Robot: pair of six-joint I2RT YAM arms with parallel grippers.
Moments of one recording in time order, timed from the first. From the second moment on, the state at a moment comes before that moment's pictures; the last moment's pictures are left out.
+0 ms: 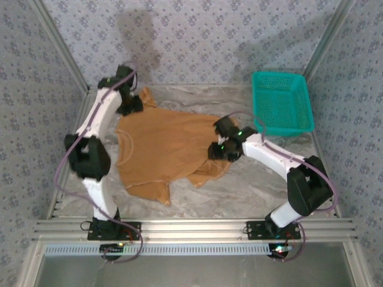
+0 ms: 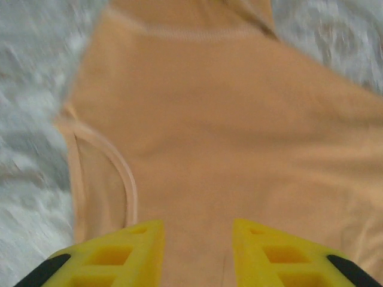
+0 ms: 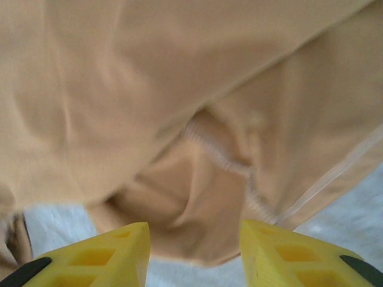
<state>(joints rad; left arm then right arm) -0.19 1.83 1.74 -1.10 -0.04 -0.44 0.64 1.54 1.07 -0.72 -0.12 0.54</state>
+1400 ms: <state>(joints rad) 0.06 1.87 1.44 -0.69 0.08 -0.58 0.87 1.52 0.78 -0.65 -0.02 0.71</state>
